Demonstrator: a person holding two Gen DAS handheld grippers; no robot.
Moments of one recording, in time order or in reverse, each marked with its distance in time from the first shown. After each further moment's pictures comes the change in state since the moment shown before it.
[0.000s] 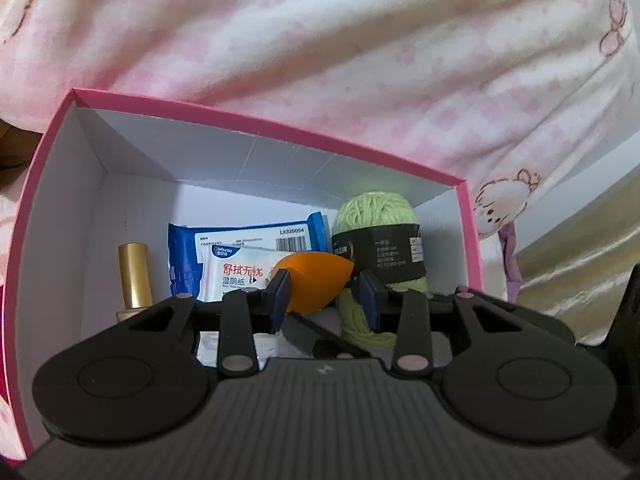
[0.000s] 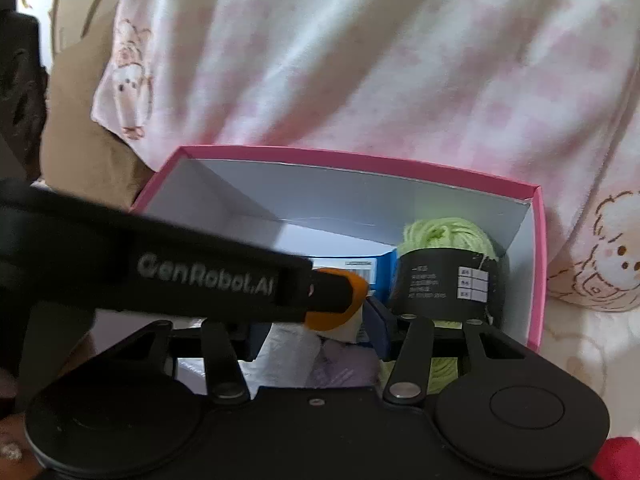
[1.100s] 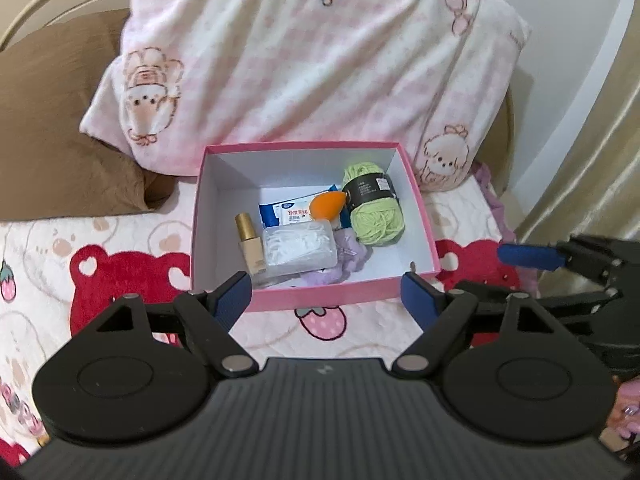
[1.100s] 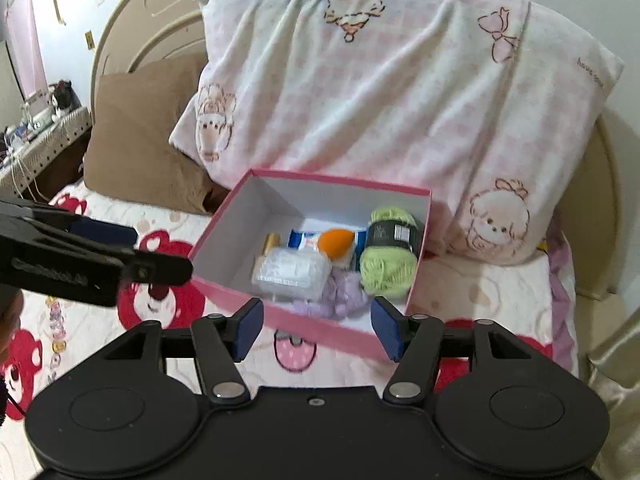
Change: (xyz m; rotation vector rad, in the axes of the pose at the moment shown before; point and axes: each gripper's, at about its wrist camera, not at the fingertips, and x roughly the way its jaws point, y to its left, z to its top) left arm -0.216 -0.064 -0.117 0.256 -0.145 0.233; right arm -0.212 0.055 -0.074 -0.032 -0.075 -0.094
